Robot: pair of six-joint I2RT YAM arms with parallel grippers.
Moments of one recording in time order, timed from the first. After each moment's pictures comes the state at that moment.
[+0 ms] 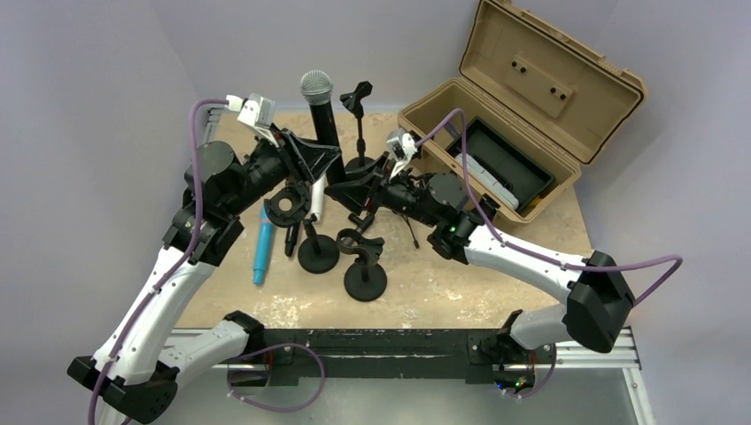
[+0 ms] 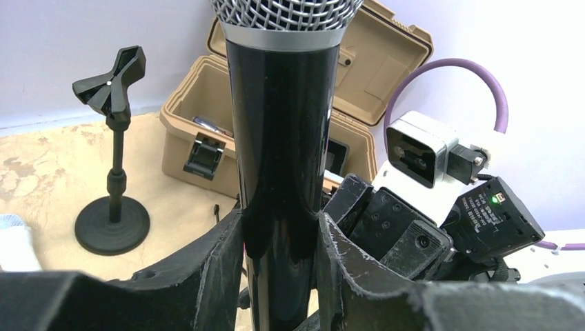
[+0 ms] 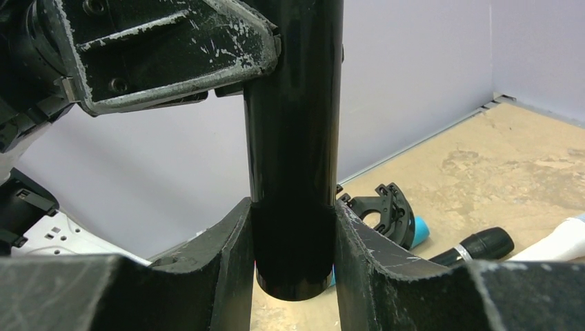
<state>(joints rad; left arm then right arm) -0.48 0.97 1.23 -0.21 0.26 -0.46 0.88 1.37 0.97 0.69 -0.30 0.49</state>
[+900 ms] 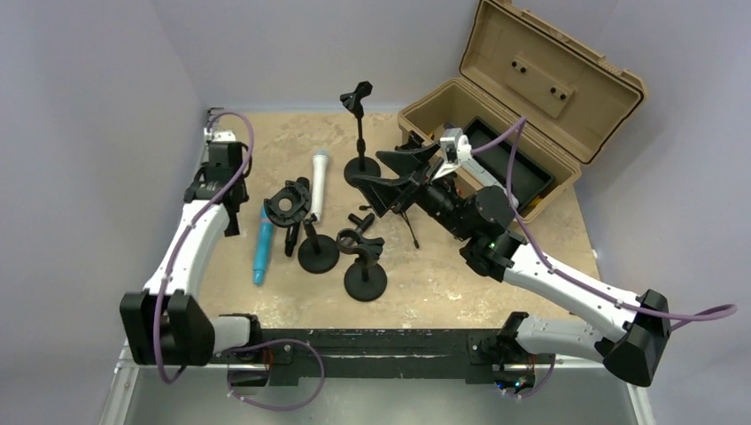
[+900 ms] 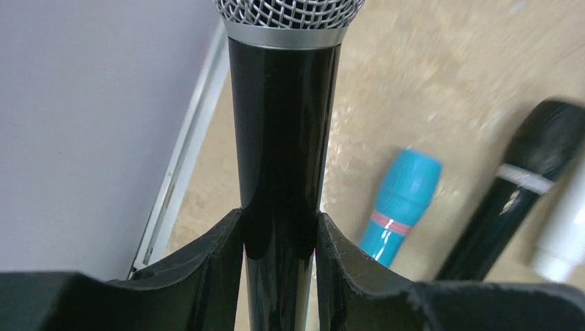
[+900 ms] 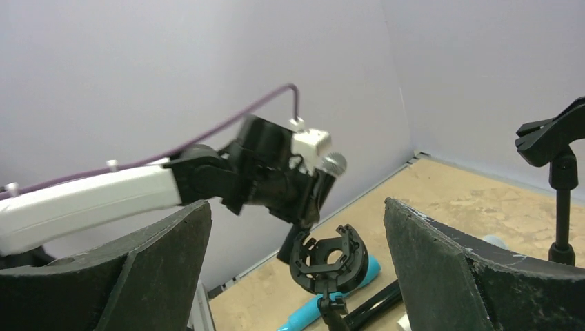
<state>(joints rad) -0.01 1.21 1.07 -0.58 -0.48 -0.12 0.90 1.10 0.93 0.57 -0.04 0.42</state>
